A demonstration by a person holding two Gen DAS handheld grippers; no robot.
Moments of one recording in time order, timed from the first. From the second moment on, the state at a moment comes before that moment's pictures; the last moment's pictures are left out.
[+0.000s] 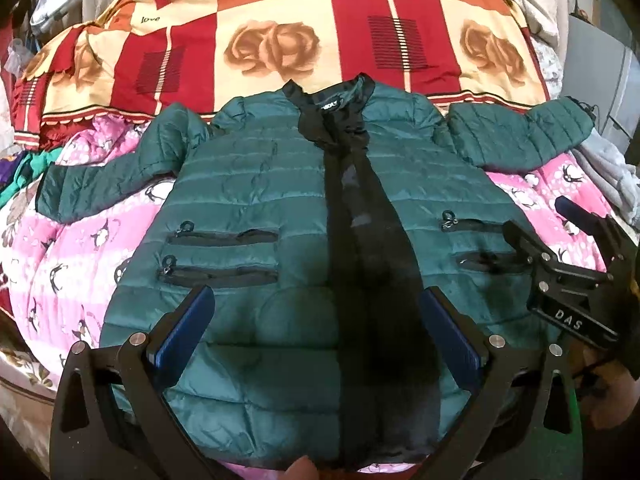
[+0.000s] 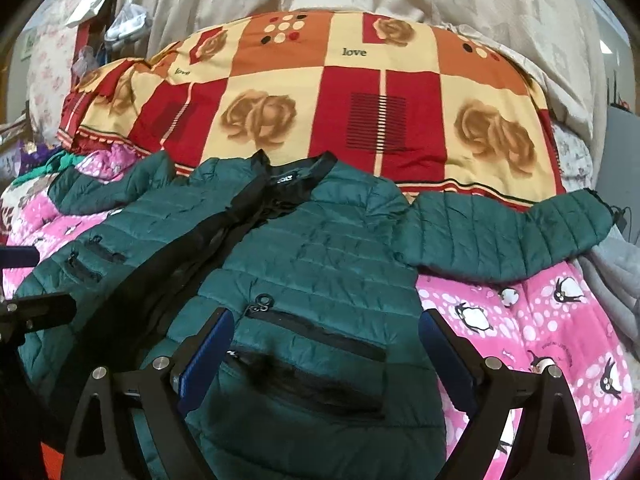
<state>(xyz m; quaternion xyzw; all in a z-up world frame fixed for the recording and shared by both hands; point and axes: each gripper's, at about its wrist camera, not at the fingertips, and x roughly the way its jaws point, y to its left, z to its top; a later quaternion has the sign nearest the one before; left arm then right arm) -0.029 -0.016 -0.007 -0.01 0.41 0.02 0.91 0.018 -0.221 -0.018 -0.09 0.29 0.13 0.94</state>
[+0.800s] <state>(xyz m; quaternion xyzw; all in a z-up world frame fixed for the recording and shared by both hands) -0.036 -0.021 -0.009 0.00 0.41 0.03 0.91 0.019 -0.228 -0.018 -0.08 0.29 0.12 0.95</state>
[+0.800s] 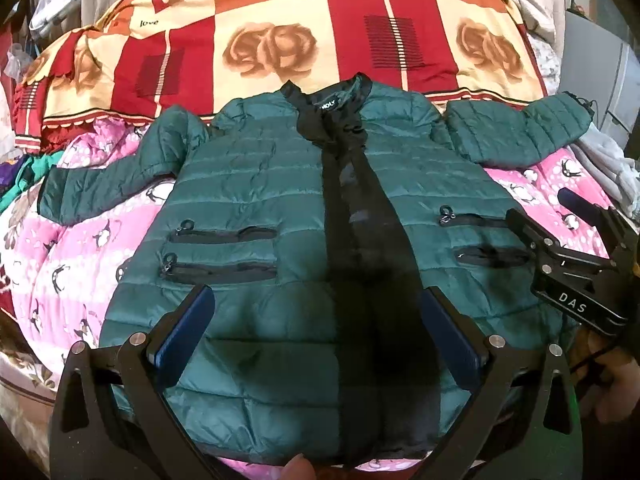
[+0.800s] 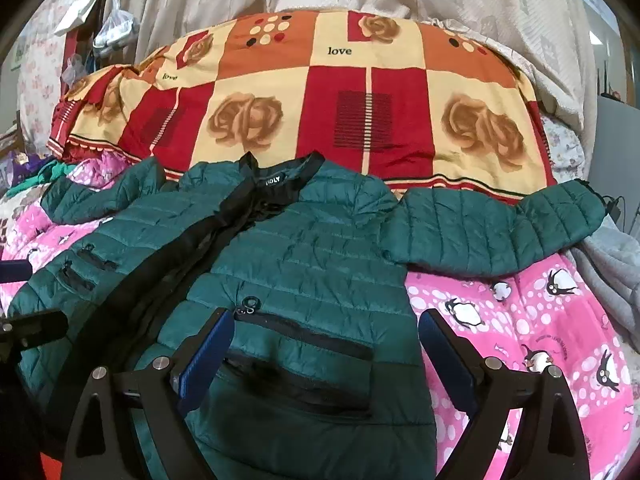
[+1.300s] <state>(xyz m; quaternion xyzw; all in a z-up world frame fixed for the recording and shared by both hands) -0.030 -0.016 -0.015 -0.02 0.42 0.02 0.91 0.024 -0.230 -0.024 -0.08 0.29 0.12 0.94</state>
